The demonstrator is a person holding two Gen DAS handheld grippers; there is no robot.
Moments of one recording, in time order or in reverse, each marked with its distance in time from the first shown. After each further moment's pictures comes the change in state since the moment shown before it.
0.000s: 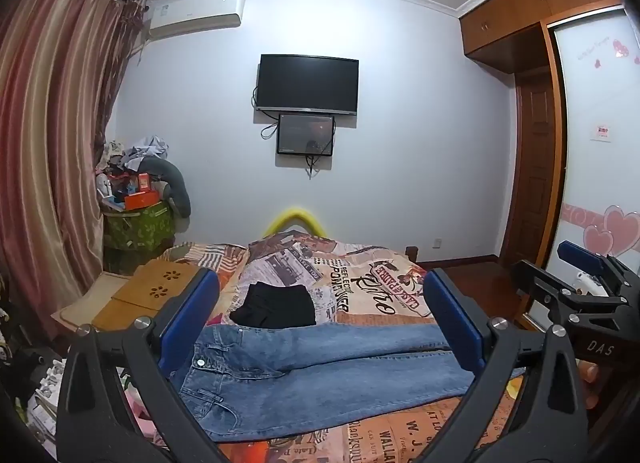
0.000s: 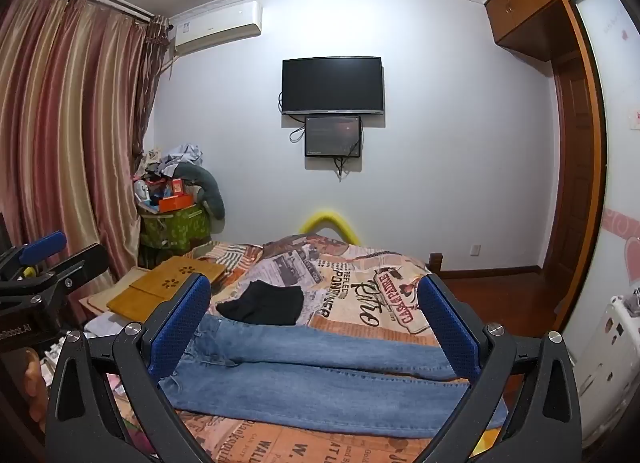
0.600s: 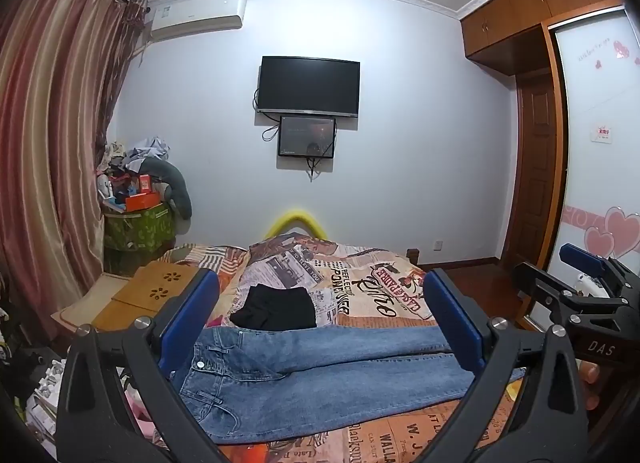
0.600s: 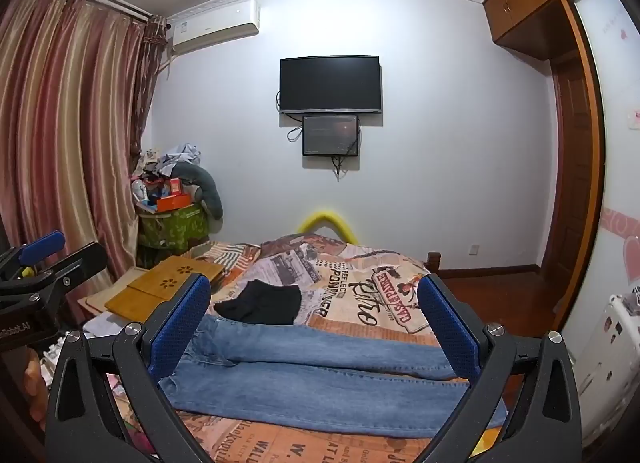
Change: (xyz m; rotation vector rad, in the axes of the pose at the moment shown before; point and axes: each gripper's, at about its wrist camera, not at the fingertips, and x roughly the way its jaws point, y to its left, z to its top) left arm 0.003 -0.003 -0.004 -0.008 -0.016 -0.001; right arm 0.000 -0.001 0.000 -0.001 0.004 -0.003
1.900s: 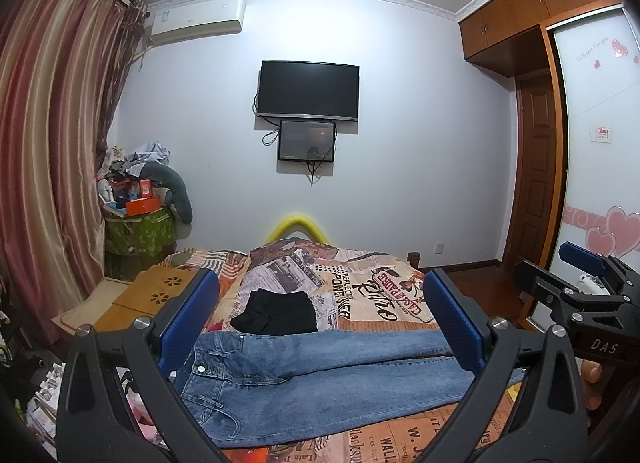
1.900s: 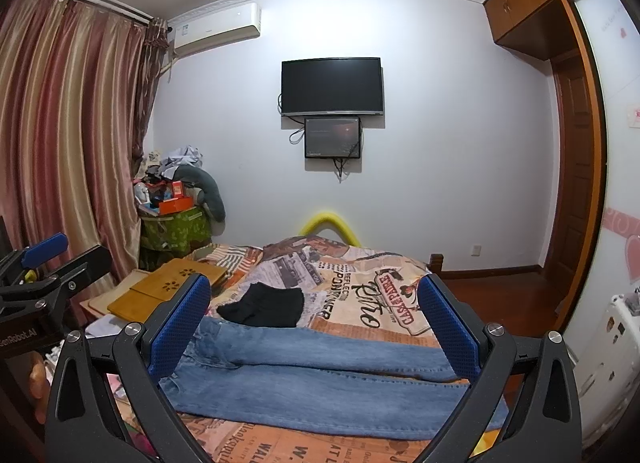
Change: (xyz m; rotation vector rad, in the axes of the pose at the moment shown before) left arm -0.001 0.005 0.010 0.001 -0.015 -0.003; right arm -0.005 0.002 0.004 0.002 -0.008 0.010
